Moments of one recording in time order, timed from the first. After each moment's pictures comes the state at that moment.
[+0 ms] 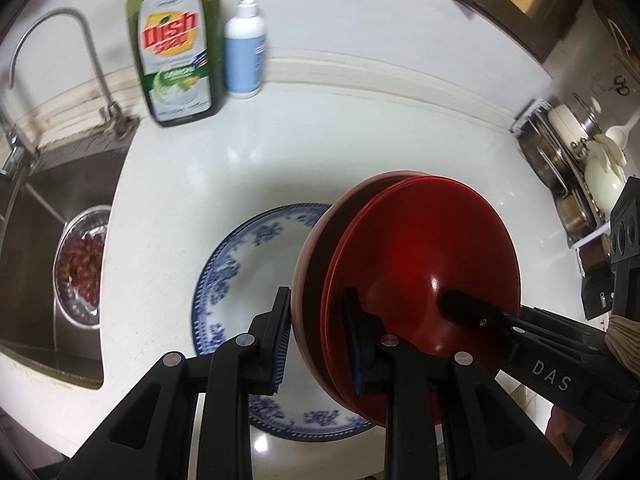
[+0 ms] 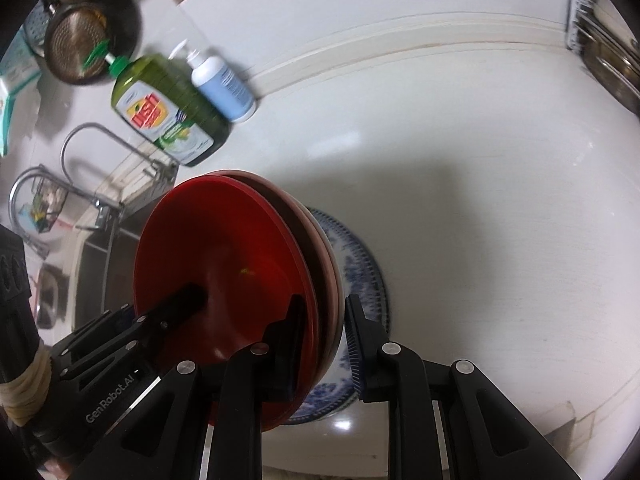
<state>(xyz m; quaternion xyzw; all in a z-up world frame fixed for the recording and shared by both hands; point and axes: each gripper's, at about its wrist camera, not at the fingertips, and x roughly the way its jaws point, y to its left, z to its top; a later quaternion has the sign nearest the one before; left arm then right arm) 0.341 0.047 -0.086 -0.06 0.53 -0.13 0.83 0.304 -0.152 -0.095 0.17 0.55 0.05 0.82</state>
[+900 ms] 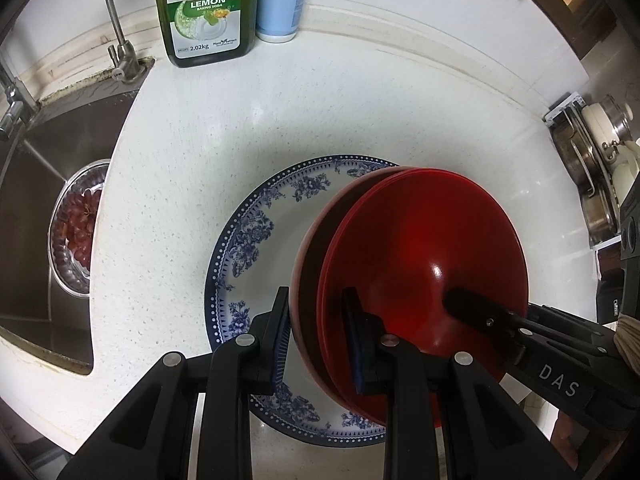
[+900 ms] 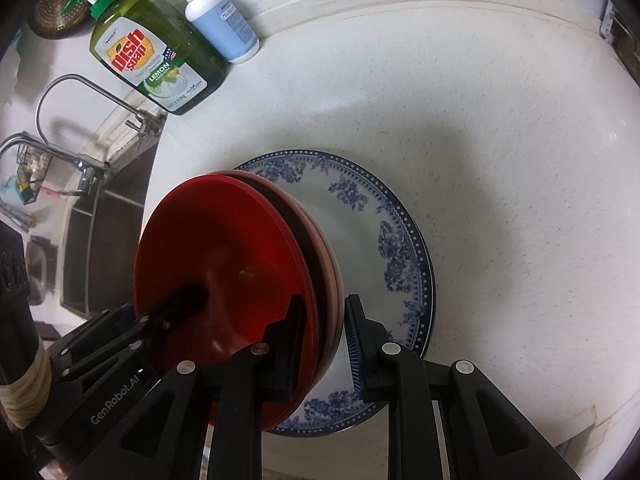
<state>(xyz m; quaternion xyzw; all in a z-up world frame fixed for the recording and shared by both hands) 0.357 0.063 -0.136 -0.08 0.59 -0.11 0.80 0.329 -0.116 -0.141 0.15 0.62 0.06 0.77</state>
